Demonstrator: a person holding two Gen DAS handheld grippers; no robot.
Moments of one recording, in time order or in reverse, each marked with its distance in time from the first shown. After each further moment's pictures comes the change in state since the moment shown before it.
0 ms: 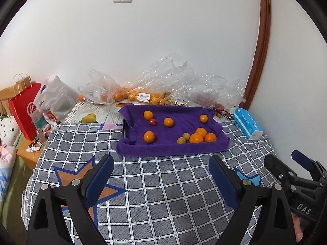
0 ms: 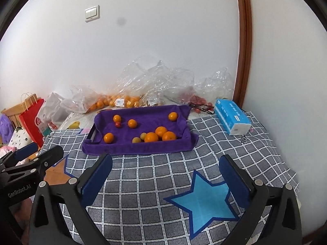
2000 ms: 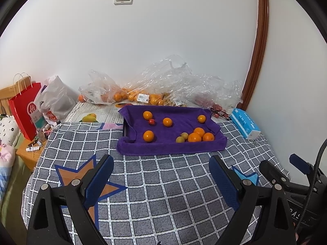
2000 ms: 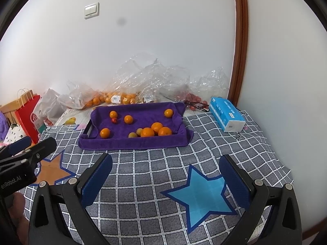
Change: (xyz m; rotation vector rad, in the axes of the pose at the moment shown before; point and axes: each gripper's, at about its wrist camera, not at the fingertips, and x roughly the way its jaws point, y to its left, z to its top) left arm -0.012 0.000 -0.003 0.001 -0.012 -0.013; right arm -0.007 0.002 -0.013 -0.018 0.001 -0.042
